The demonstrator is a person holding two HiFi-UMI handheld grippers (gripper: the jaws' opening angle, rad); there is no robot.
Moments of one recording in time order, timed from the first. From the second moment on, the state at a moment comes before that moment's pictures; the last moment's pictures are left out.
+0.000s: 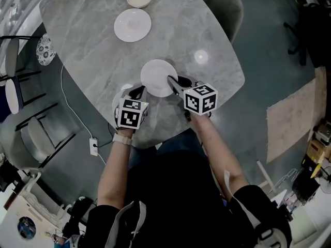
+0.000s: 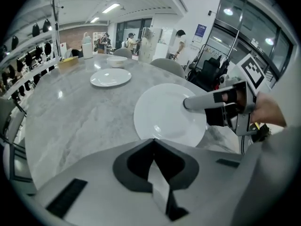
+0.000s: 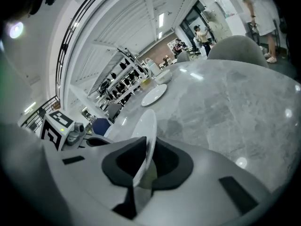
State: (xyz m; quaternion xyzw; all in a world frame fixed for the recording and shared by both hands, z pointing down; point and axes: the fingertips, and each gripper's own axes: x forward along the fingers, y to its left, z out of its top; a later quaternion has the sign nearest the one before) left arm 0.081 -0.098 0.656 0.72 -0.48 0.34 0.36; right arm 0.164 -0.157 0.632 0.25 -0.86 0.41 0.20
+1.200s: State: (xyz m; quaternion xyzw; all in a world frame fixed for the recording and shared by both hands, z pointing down) left arm -0.039 0.006 0.627 0.75 -0.47 0.32 0.35; right arm 0.072 -0.044 0.587 0.29 -0.83 0.44 0.18
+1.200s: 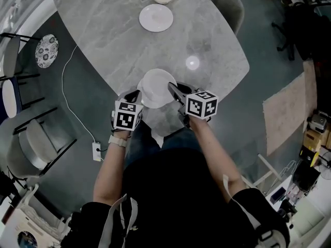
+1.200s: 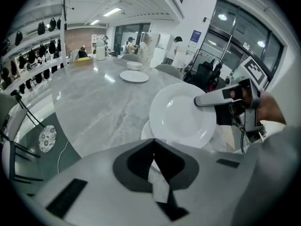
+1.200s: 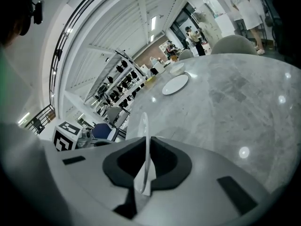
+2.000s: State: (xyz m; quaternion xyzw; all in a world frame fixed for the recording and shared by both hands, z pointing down) left arm -0.089 0.051 0.632 0.75 -0.45 0.33 0.35; right arm 0.060 -0.009 0.625 0.34 -0.80 0.44 0.22
